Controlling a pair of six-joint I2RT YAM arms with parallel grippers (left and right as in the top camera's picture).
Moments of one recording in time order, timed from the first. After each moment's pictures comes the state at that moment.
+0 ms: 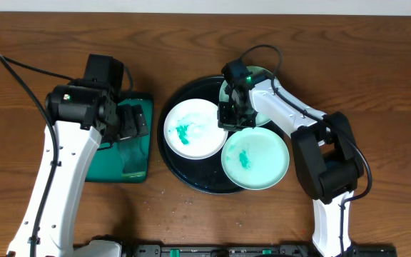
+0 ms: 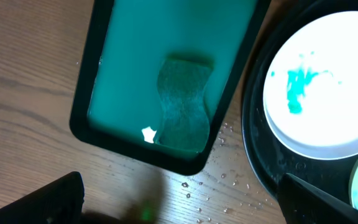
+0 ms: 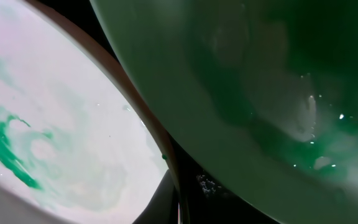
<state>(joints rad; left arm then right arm) -0.14 1.41 1.41 -1.36 -0.11 -0.41 0.47 2.15 1.54 -0.87 -0.28 0.52</state>
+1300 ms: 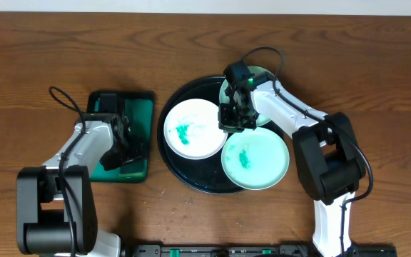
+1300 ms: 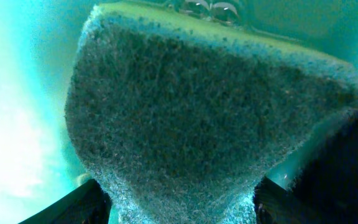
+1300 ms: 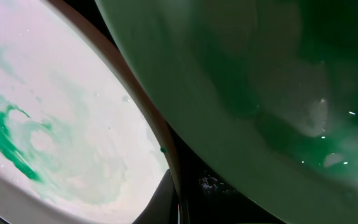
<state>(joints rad) 0.01 1.68 0.88 -0.77 0.07 -0.27 0.47 2.14 1.52 -0.86 -0.31 0.50</state>
